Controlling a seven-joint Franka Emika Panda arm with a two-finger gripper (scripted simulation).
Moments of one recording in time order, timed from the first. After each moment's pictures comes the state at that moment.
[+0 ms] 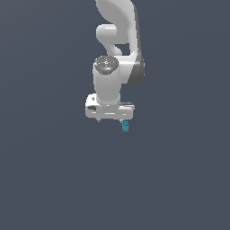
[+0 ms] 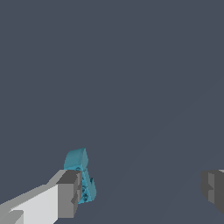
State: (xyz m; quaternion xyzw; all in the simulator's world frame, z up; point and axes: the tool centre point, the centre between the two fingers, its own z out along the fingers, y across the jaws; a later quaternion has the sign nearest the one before) arm -0.021 -0.024 0.156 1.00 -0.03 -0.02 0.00
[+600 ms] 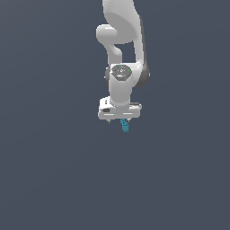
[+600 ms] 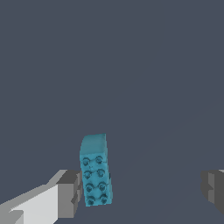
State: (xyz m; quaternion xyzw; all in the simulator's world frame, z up) arm -0.055 0.020 0.109 1.00 0.03 -0.01 0.00
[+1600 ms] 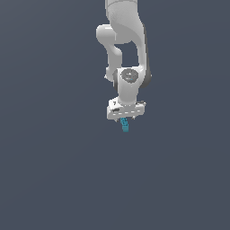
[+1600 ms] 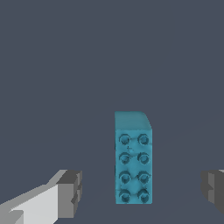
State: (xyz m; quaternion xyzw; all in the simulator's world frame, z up) arm -0.095 0.056 0.069 1.00 0.09 0.00 0.00
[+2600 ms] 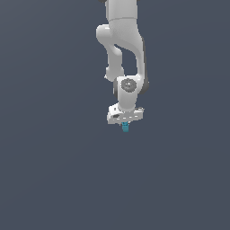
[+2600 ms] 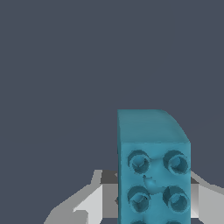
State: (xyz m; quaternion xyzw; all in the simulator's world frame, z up) arm -0.096 0.057 0.022 1.00 0.09 0.00 0.00
